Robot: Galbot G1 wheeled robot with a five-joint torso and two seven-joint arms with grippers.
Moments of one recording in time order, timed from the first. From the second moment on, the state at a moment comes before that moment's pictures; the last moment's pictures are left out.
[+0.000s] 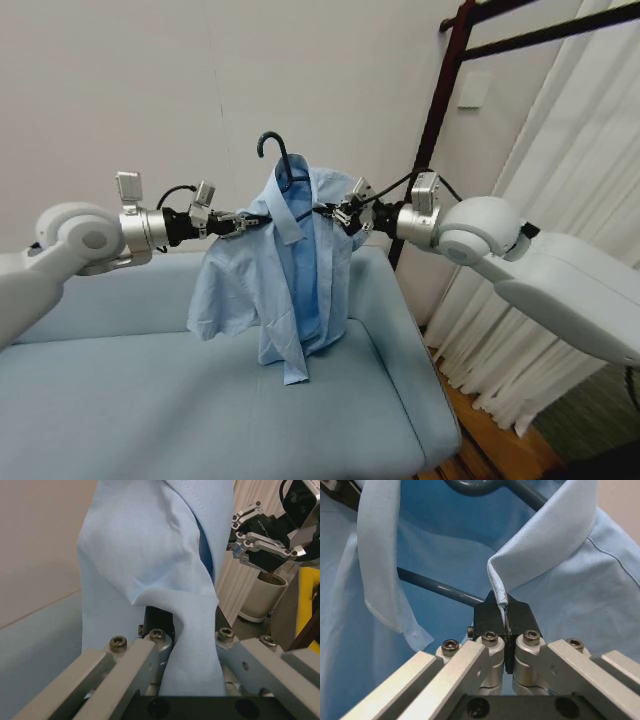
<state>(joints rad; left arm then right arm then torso) -0.12 -0.36 0.26 -1.87 -1.64 0.57 0.40 0.30 0.58 -0.48 1.96 0.99 -0.42 -0.21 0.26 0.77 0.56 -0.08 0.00</state>
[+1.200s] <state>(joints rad) -0.08 -0.32 0.25 -1.84 -1.60 0.54 0.46 0.61 0.65 -0.59 1.56 1.16 -0.47 -0.63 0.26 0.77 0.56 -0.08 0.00</state>
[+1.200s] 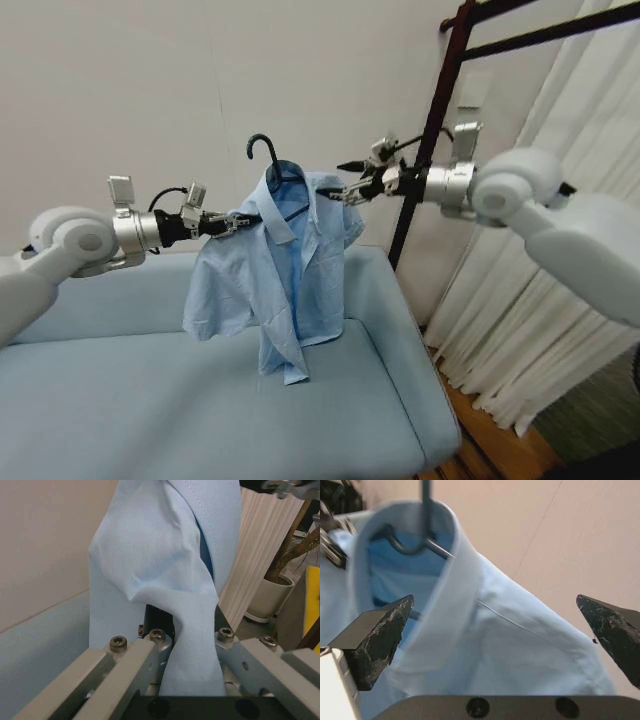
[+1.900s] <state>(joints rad) 0.11 -0.22 0.04 -1.91 -1.55 0.54 0.54 0.86 0.90 -0.85 1.09 0.96 -0.41 -1.16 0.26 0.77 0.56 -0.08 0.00</state>
